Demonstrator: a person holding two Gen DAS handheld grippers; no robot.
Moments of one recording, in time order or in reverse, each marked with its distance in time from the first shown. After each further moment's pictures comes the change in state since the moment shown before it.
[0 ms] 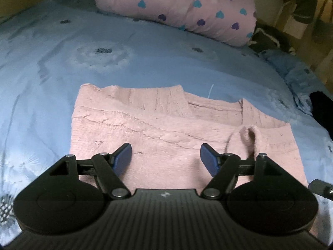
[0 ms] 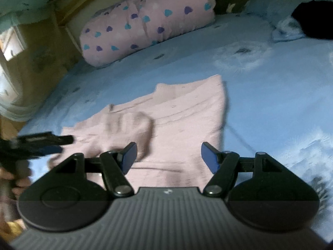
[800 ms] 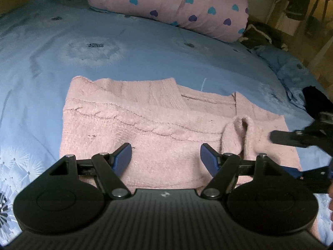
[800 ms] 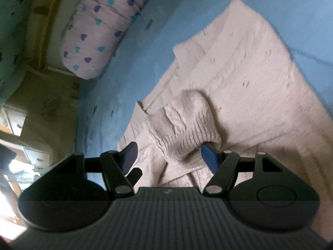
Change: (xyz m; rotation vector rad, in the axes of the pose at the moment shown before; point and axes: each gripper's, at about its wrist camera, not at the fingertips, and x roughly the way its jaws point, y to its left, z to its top) left arm 0.005 -0.004 -0.004 0.008 0.025 -0.046; right arm 0.079 0.028 0.020 0.593 0.231 0.130
